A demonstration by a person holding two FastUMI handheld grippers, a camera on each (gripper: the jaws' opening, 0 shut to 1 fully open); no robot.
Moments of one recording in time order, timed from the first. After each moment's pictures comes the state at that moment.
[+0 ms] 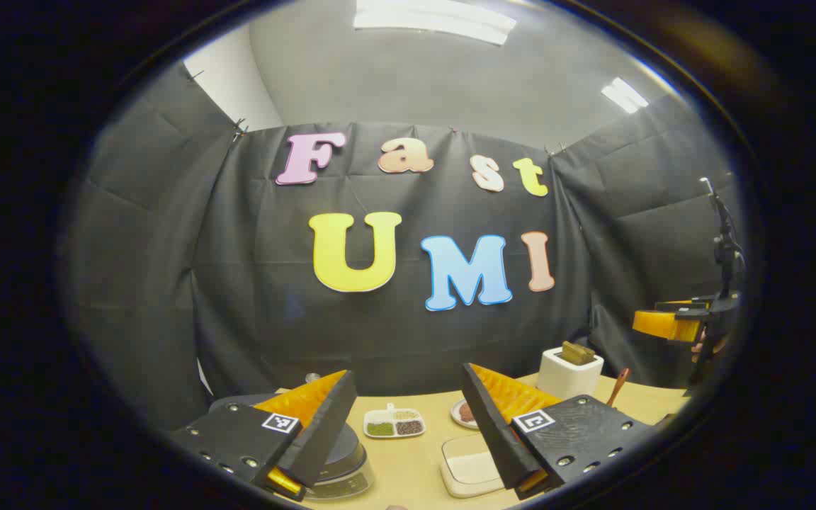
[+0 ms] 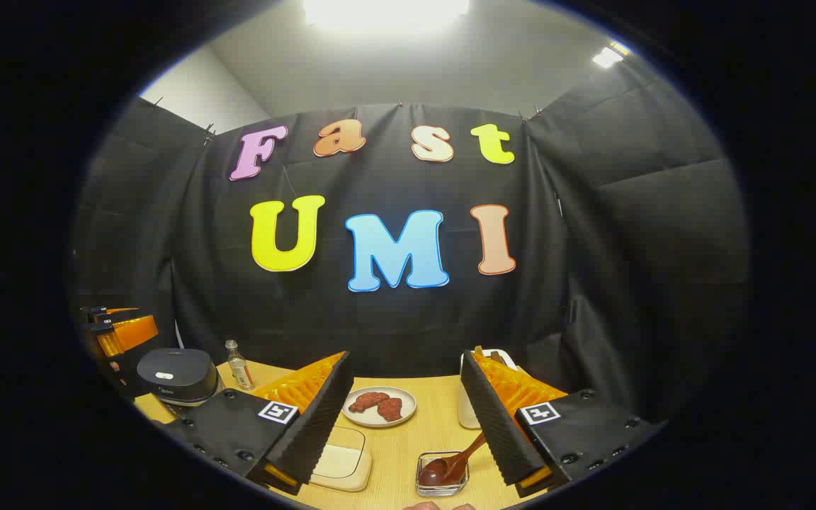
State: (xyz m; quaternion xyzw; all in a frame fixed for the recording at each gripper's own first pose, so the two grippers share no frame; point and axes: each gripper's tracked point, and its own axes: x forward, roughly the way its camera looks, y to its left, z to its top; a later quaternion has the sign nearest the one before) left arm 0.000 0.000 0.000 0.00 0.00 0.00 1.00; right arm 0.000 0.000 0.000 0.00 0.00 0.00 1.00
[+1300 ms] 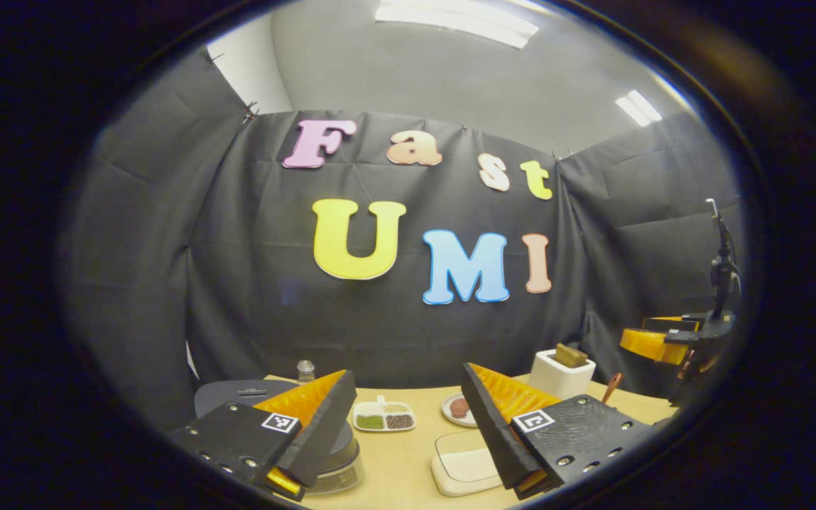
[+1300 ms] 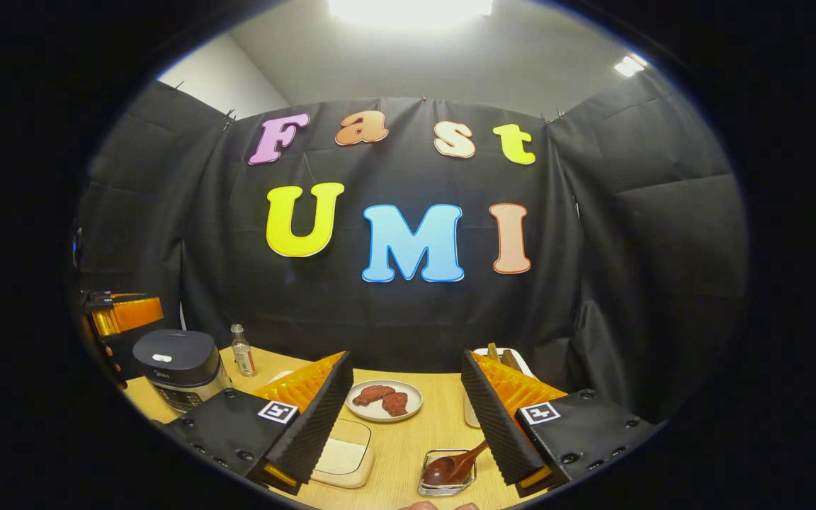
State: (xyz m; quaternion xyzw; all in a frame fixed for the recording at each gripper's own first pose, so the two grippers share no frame) left arm 0.001 0.024 -0.015 -0.03 0.01 0.01 1.00; right arm 0.004 0.019 -0.018 -0.04 0.01 0.02 1.00
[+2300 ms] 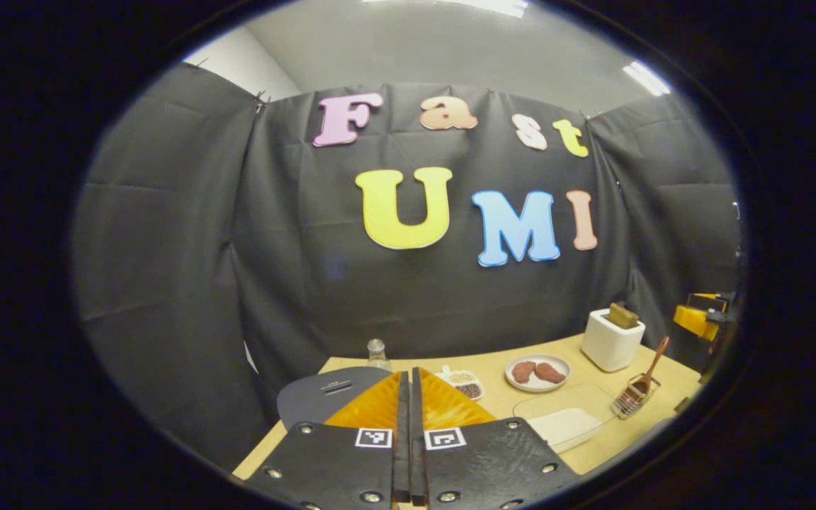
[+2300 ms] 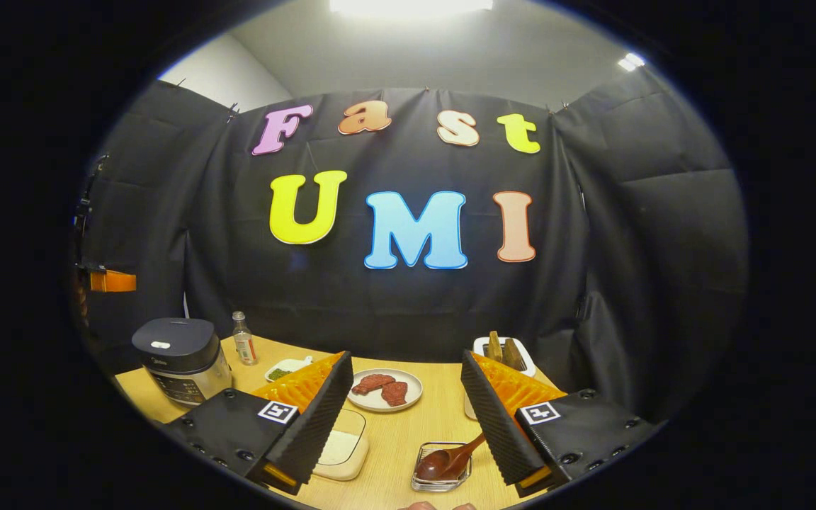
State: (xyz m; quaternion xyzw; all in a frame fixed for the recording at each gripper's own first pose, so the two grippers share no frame) left arm -0.004 0.115 -0.033 0.02 0.12 0.06 0.99; right arm 0.003 0.013 -0.034 -0.03 0.02 0.04 1.00
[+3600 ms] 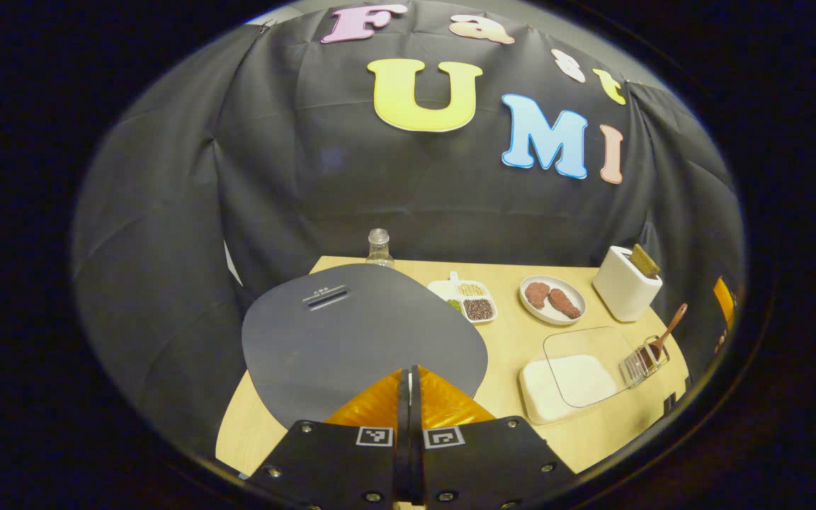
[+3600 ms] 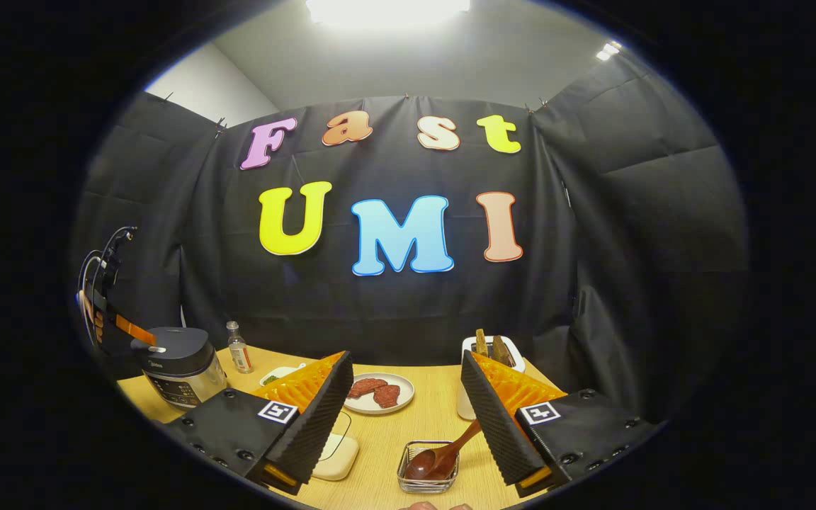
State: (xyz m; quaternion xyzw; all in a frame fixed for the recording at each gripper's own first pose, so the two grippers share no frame) left arm 0.022 0.160 -0.178 -0.04 0.34 0.05 0.94; right arm 0.000 -0.024 -0.050 -0.01 0.01 0.03 1.00
